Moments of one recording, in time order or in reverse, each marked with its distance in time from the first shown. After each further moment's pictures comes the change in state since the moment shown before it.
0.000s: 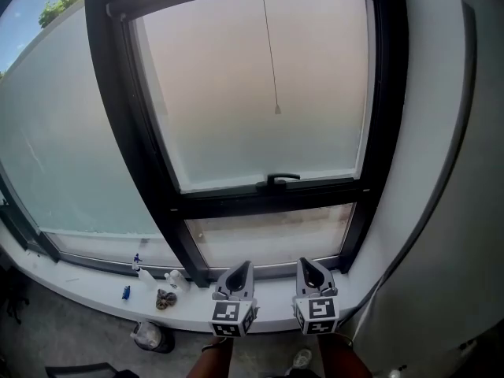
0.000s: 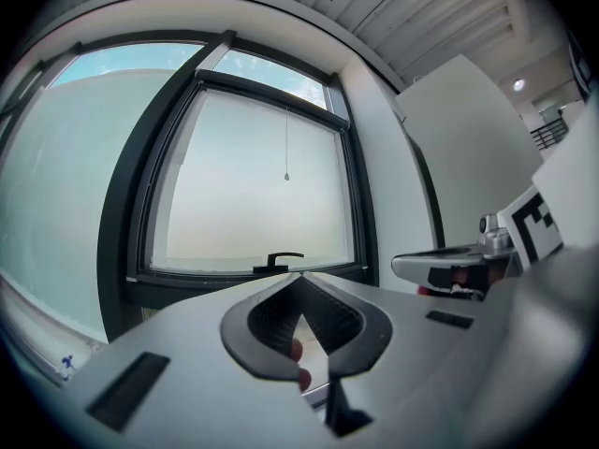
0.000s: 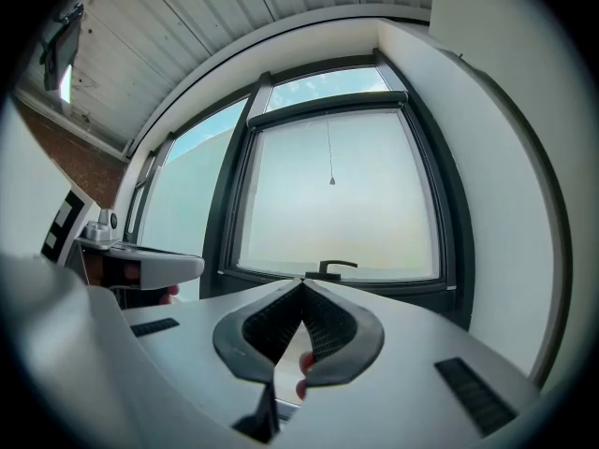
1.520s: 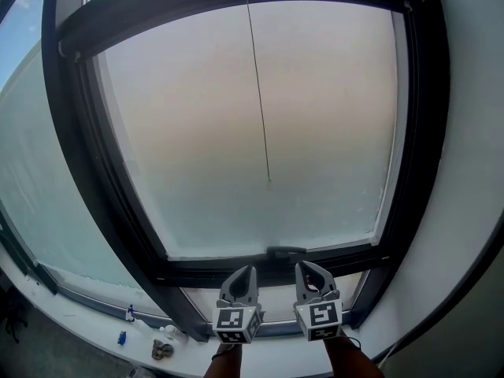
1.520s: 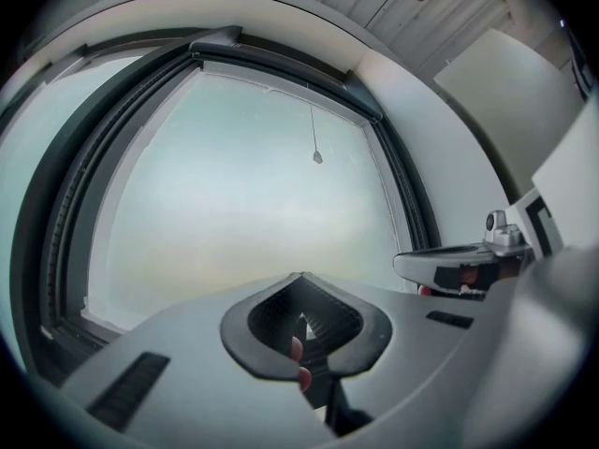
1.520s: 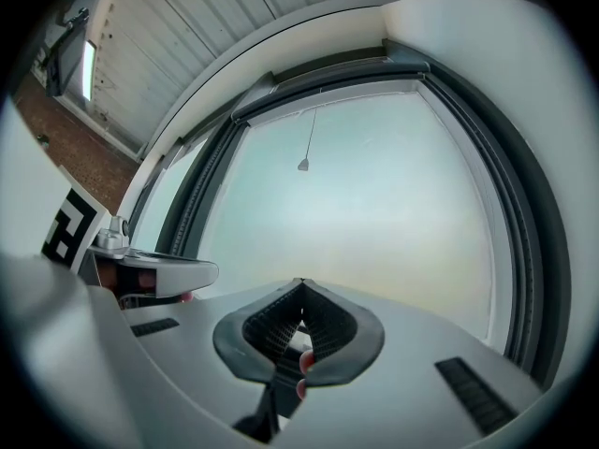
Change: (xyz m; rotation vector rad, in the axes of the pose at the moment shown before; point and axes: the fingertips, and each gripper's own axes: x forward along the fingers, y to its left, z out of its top) left arm 0.235 0.080 0.066 -0.017 -0.152 0.083; right arm 0.232 -0.087 0.073 -0.116 -0.179 0.123
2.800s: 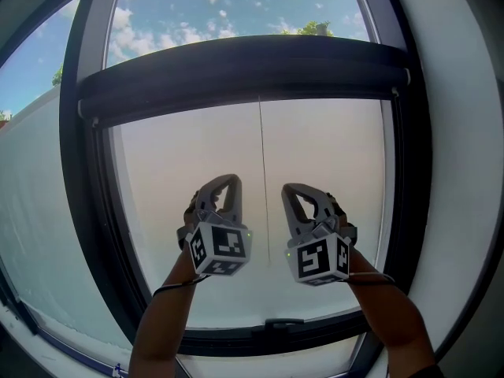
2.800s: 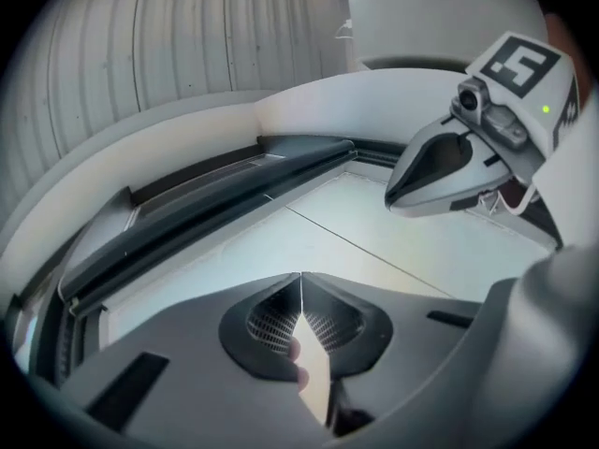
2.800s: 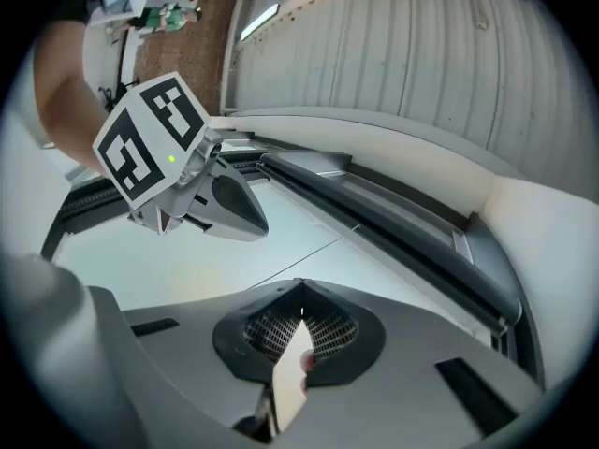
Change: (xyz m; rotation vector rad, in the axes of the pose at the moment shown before) left arm 0.128 0.011 0.394 0.914 -0.413 0.091; right arm 0.100 -0.057 0.363 -0.817 -0.443 -0.163
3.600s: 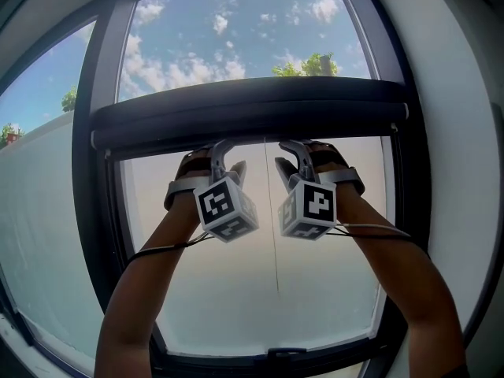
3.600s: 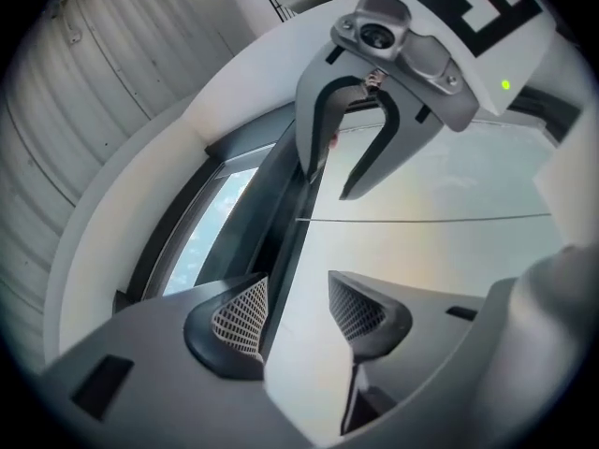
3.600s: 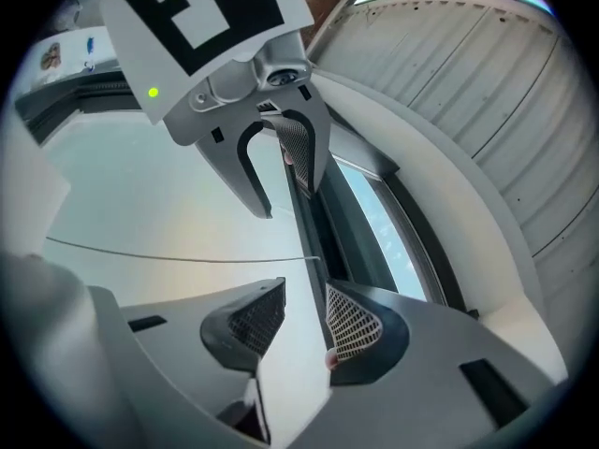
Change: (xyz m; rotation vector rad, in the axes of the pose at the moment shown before) left arm 0.071 0.084 0.070 0.565 0.155 0.025; right arm 0.103 -0.091 0.046 -0.592 0.135 -0.003
